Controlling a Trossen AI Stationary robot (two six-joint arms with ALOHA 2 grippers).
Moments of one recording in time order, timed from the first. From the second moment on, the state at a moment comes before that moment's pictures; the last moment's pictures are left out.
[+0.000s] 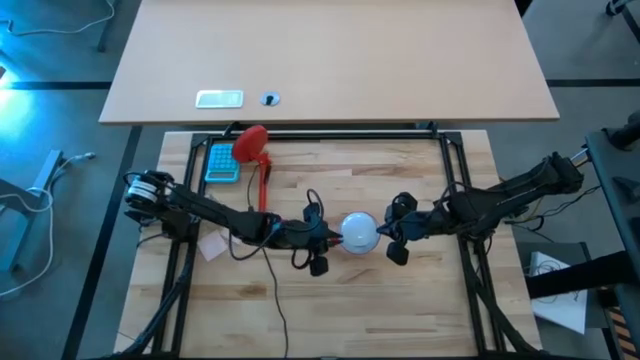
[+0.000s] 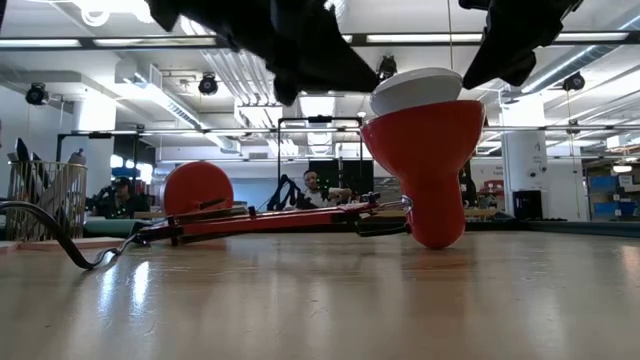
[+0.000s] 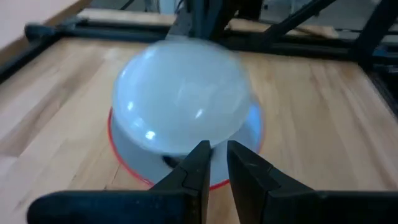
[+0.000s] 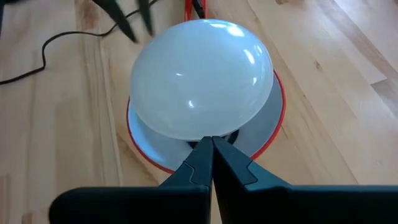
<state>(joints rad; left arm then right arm) -0.23 1.69 1.05 0.20 -0.32 -0.19 0.34 1.11 0.86 -0.58 0.33 0.52</state>
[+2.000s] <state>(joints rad) -0.21 1.71 1.05 0.14 -0.46 -0.16 0.34 1.12 0.94 -0.65 0.33 0.45</state>
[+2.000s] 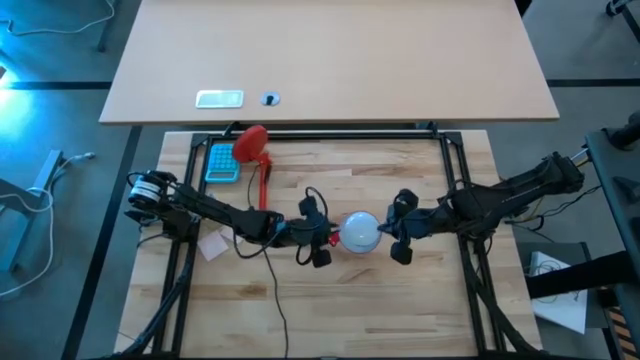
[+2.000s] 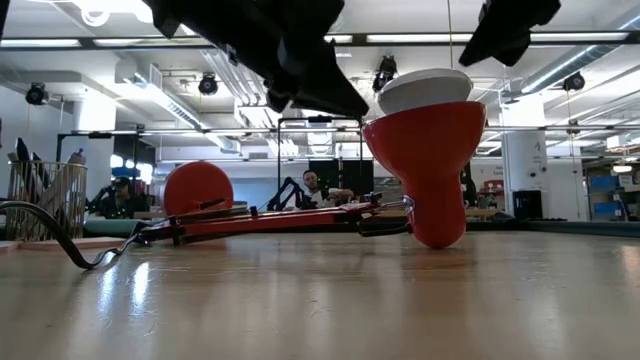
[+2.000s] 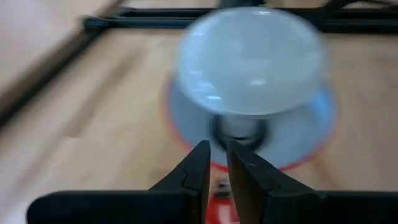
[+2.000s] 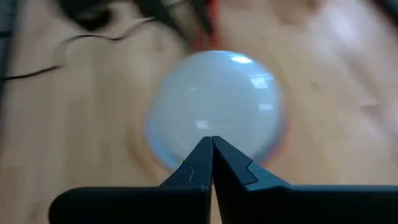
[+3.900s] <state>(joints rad) -0.22 1.71 1.05 0.11 -0.35 -0.10 0.30 1.21 0.92 -0.51 0.23 0.41</state>
